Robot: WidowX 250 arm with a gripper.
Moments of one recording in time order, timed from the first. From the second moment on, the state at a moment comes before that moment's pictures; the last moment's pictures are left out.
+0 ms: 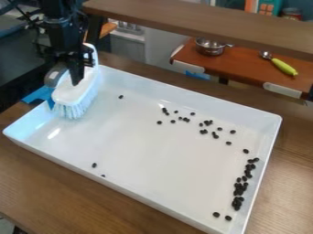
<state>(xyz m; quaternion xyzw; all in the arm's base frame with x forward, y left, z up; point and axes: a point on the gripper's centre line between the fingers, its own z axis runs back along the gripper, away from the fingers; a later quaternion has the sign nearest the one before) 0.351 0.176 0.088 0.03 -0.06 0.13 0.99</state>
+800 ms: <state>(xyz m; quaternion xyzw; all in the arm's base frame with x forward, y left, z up) 0.365 0.131 0.078 0.04 -0.05 0.13 0.99</state>
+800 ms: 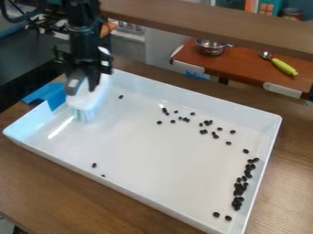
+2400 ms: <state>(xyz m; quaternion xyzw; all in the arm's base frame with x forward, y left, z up) 0.385 -0.047 0.065 -0.03 0.00 0.01 1.00</state>
